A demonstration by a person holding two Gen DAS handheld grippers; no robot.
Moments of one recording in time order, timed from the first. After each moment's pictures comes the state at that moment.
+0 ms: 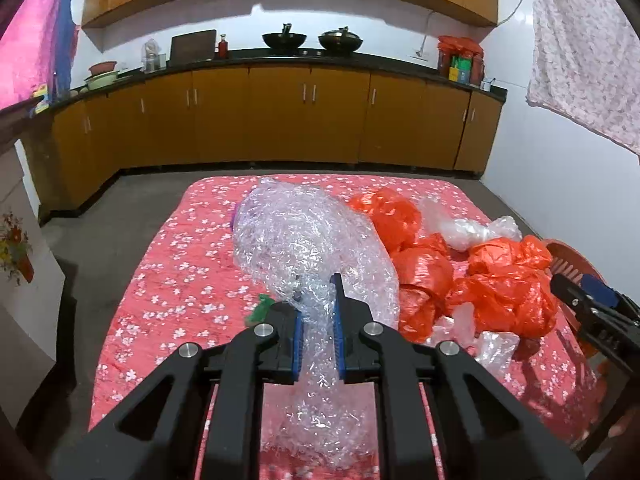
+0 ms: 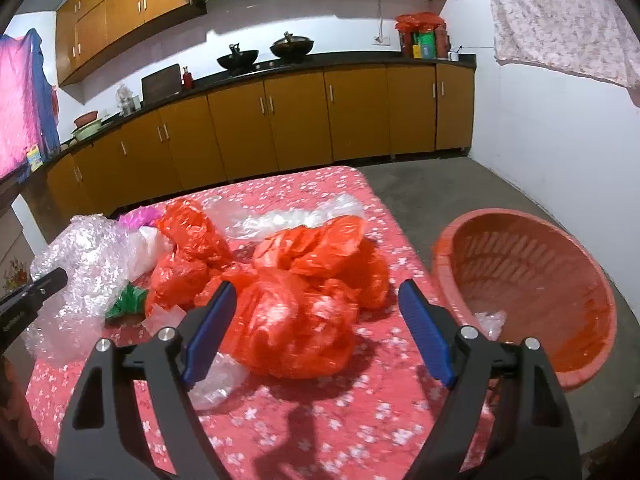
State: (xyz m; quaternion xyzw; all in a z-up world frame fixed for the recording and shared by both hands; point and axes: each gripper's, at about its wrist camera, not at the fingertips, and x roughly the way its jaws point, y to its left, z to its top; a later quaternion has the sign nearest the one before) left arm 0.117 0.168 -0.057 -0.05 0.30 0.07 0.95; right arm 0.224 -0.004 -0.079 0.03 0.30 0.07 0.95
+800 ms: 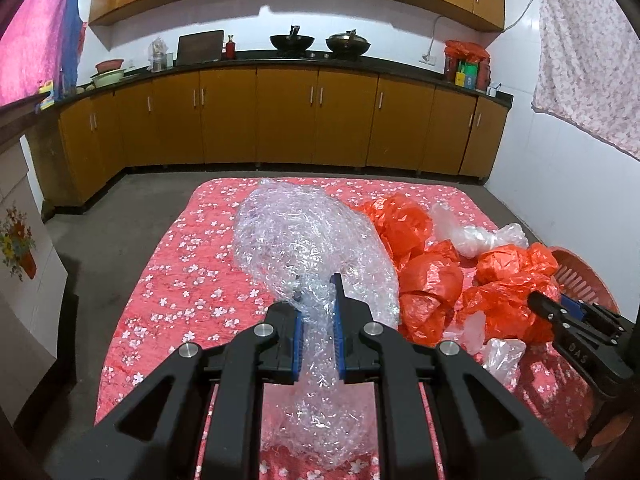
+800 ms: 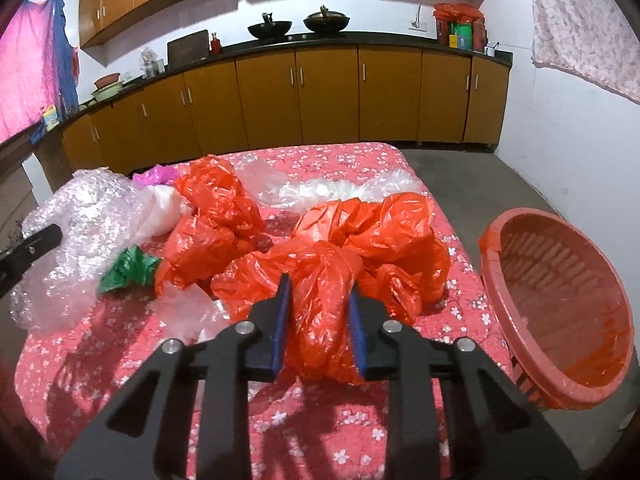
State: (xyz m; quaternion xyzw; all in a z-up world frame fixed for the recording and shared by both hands) left arm 0.115 0.173 -0.053 -0.06 0.29 0.08 0.95; right arm 0.232 0.018 -0.090 0.00 0.33 0.11 0.94
